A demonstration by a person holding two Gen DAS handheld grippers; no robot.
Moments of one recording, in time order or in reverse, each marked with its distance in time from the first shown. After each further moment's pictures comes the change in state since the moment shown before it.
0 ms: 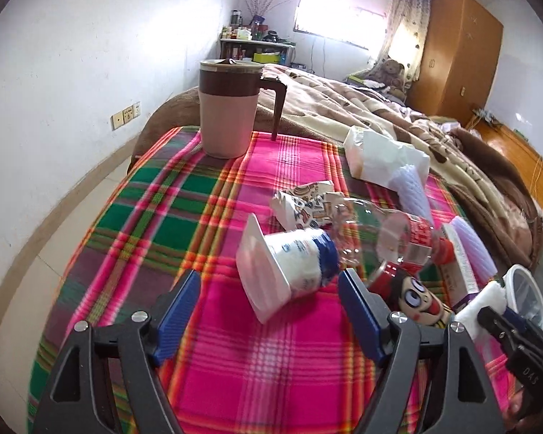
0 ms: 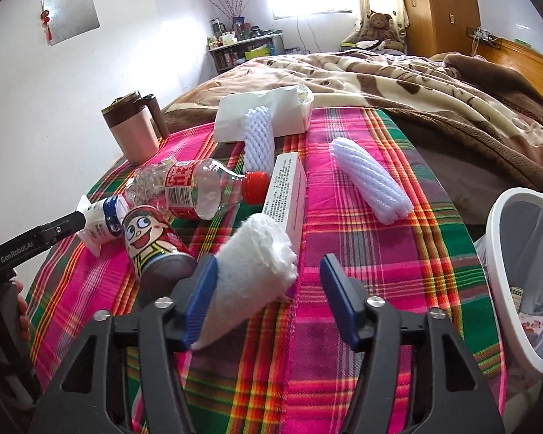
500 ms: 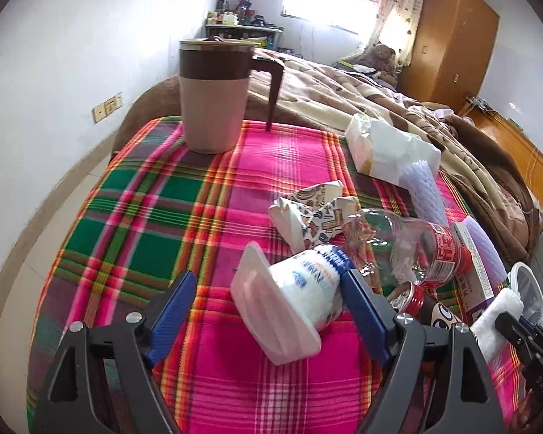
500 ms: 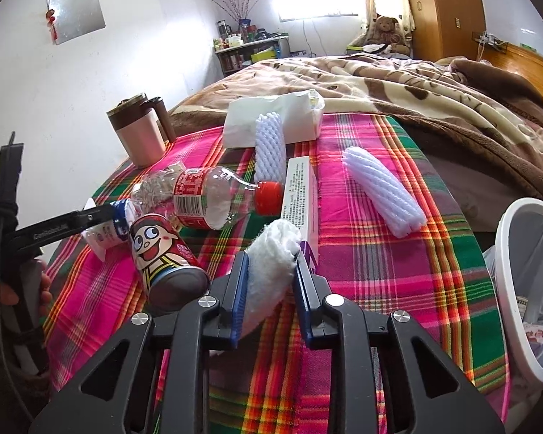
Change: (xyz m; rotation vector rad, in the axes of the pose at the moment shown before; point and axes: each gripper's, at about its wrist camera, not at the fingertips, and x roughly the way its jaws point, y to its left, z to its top) left arm 0.042 0.007 0.019 0.022 0.066 -0.063; right arm 0.003 0.005 0.004 -0.002 -0.012 0.014
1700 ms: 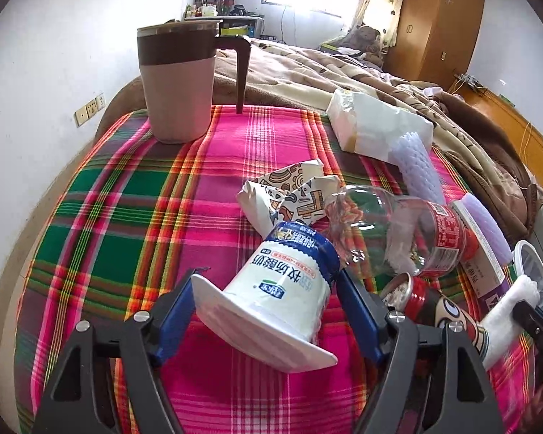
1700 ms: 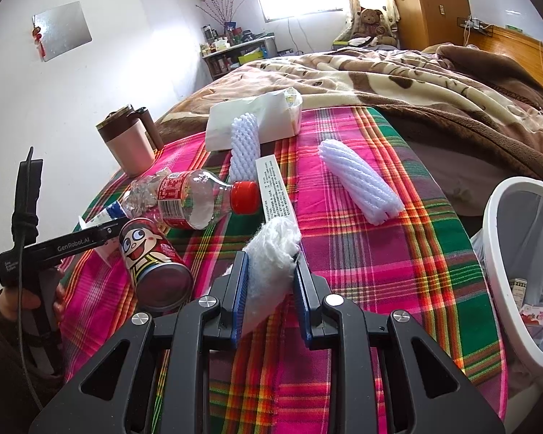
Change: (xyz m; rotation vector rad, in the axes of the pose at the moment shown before) left arm 0.017 -0.018 -0.006 0.062 0.046 -0.019; right arm -0.006 -0.018 -0.003 0.056 0.000 0.008
